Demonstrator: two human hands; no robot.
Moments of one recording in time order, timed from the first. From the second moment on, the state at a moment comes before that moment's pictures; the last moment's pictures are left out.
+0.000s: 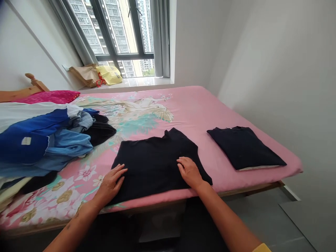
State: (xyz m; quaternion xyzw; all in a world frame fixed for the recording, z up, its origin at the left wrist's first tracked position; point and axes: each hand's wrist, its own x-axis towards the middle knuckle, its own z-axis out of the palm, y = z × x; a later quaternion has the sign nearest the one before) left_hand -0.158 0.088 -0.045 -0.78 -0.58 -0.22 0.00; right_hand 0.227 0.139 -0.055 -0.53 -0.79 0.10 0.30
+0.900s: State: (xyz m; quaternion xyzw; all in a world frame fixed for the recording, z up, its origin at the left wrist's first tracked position) left_hand -0.185 0.281 -0.067 -0.65 -0.75 -0.12 -0.04; right_hand 0.208 0.326 -0.089 -0.69 -0.70 0.12 0.14
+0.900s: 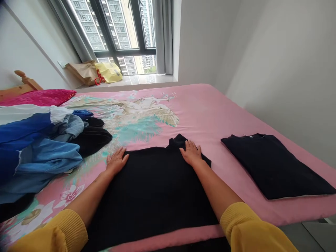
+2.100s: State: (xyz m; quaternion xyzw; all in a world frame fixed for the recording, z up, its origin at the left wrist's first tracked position) left_hand -0.210 0.136 -0.035 -0.79 -0.57 -0.20 -0.07; right_hand 0.280 0.183 -0.066 -0.57 -0.69 0.29 0.33
